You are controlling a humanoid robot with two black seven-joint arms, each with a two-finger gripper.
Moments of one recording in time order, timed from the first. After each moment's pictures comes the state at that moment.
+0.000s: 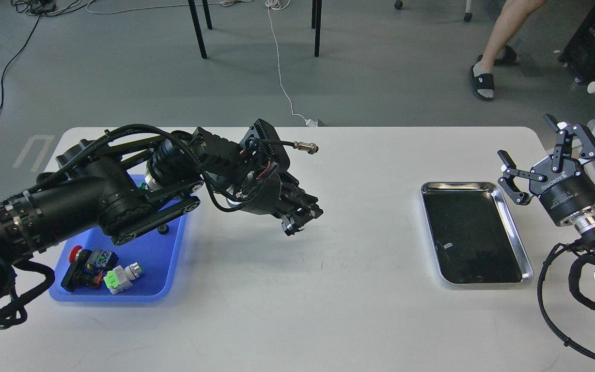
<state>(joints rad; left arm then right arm) -1.11 0.20 -0.21 -1.06 2.18 -0.49 -0.49 0.36 -0.62 0.84 0.95 -0.10 0.49 0.46</state>
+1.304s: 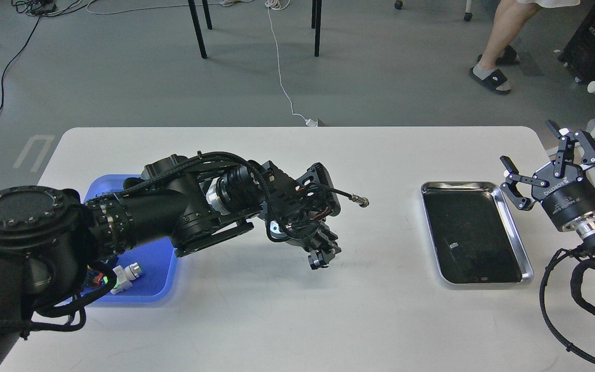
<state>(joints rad) -1.14 -0.04 -0.04 -0.85 2.18 -0.49 -0.49 0.34 -0.62 0.84 0.94 -0.10 0.49 0.46</state>
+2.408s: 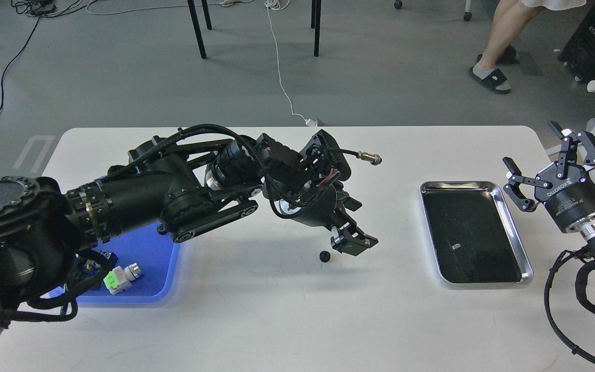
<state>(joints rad) -1.14 0.10 -0.25 -0.98 1.76 -0.49 -0.49 0.33 -0.64 0.84 0.95 -0.11 0.49 0.46</state>
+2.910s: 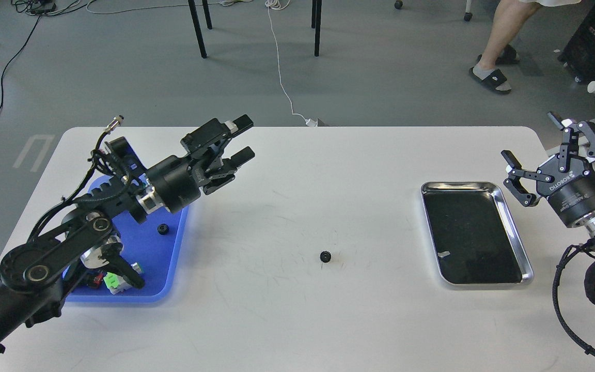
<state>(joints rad) -0.41 0.39 -0.92 -1.17 0.95 -0.41 -0.49 0.33 -0.71 0.84 1.06 -0.16 0.49 0.46</state>
